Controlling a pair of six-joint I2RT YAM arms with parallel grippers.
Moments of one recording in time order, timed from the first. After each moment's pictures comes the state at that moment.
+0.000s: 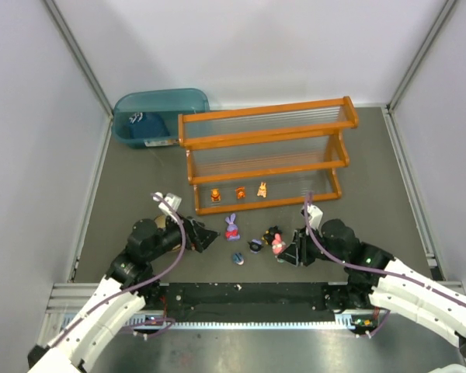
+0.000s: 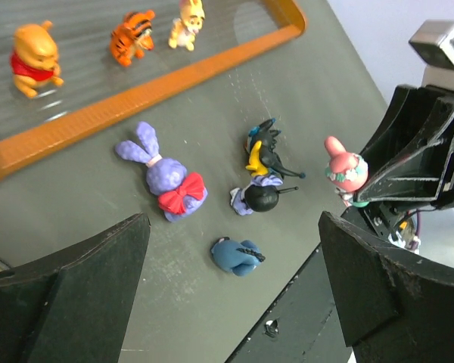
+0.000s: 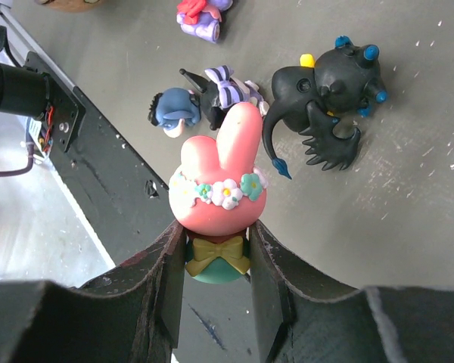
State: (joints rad) left arm -0.45 0.30 0.22 -0.13 0.39 -0.57; right arm 0.87 0.54 0.27 -0.27 -0.20 0.64
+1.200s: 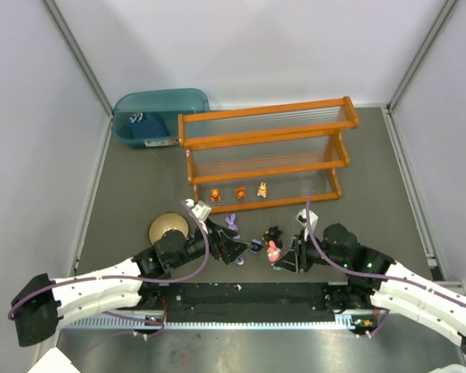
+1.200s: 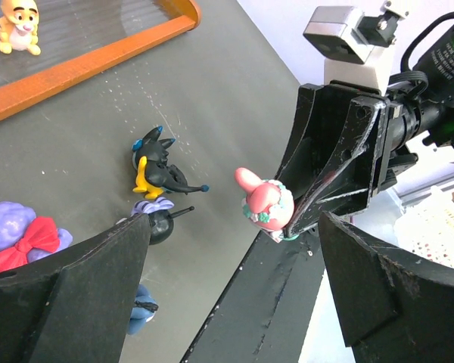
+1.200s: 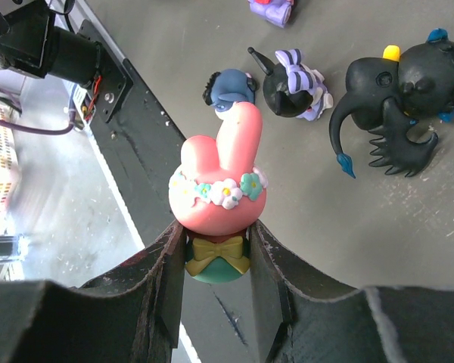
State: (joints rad) left arm -1.03 0.71 0.17 0.47 0.03 -0.70; right arm 0.92 0.48 0.22 -0.19 -0.29 0.64
